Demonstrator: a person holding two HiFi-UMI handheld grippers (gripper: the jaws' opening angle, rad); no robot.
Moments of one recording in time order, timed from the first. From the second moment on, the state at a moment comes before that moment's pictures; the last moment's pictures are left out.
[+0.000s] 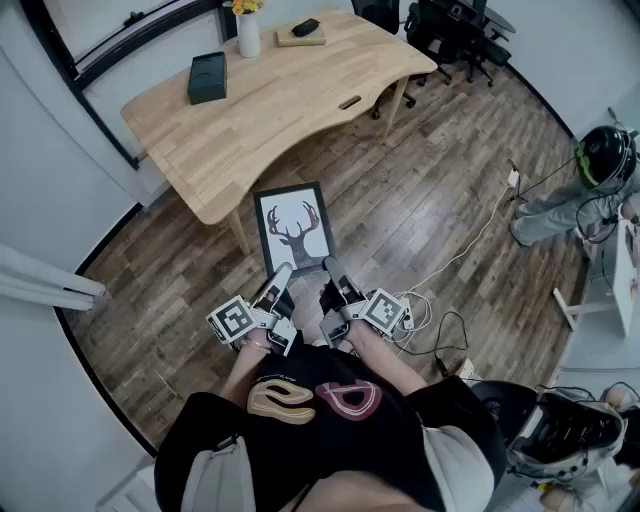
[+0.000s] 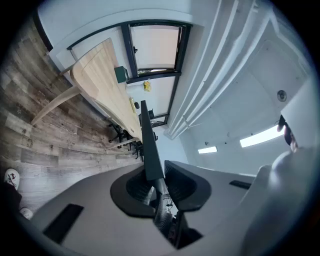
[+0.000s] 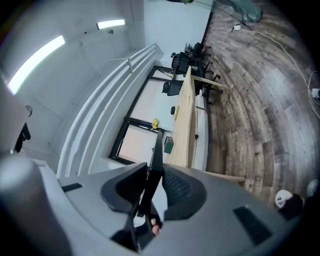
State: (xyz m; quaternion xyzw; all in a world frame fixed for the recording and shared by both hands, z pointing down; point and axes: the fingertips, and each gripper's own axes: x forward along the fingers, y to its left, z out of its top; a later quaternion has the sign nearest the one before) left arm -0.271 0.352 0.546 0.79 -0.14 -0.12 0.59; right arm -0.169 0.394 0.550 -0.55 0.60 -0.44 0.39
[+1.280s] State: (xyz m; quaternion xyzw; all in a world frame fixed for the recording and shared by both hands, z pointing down) left arm -0.277 0.264 0.557 0.79 -0.11 -0.13 0.59; right arm -0.172 0.307 0.558 -0.58 0.58 -0.42 0.39
